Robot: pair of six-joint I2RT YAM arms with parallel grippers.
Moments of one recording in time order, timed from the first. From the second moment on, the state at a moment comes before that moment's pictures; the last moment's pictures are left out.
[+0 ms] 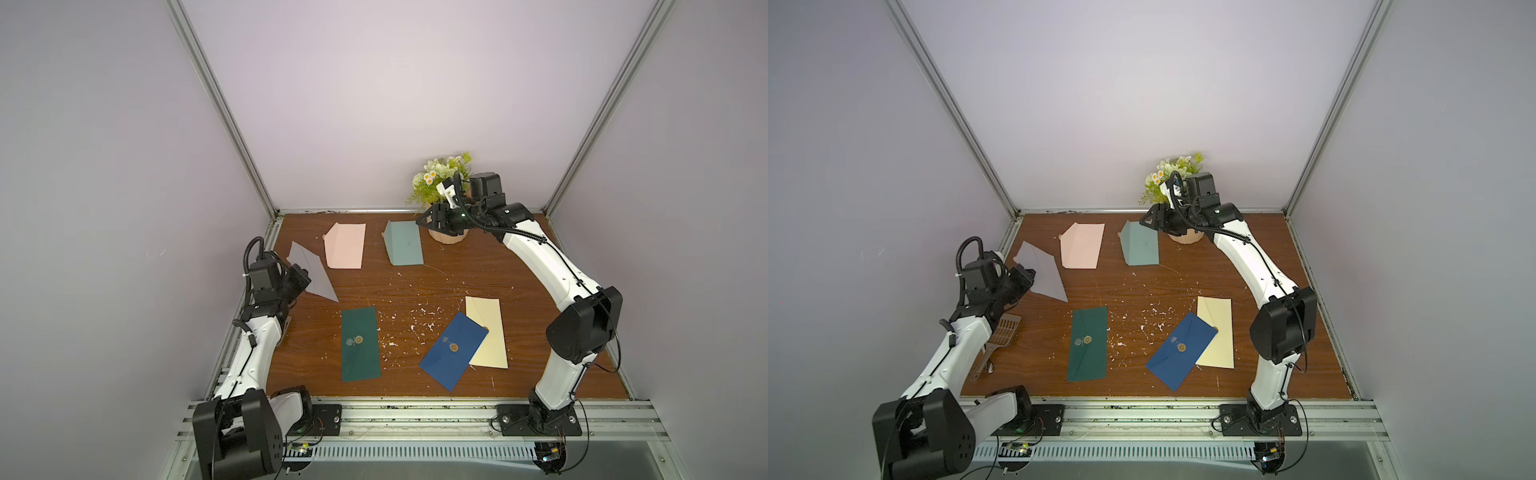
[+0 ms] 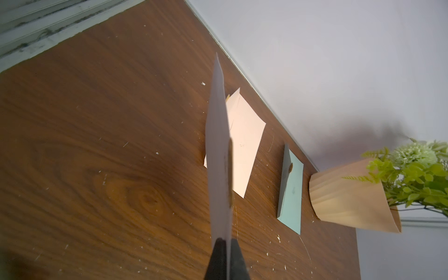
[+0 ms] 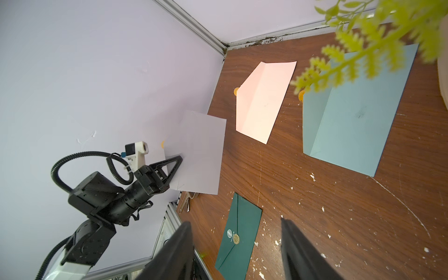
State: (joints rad) left arm 0.24 1.08 0.65 -0.13 0.31 -0.70; right arm 0.42 1.82 1.86 -0.59 -0.58 0.51
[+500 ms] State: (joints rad) left arm 0.29 1.25 0.69 -0.25 0.25 -0.68; right arm 0.41 1.80 1.84 -0.59 -0.58 0.51
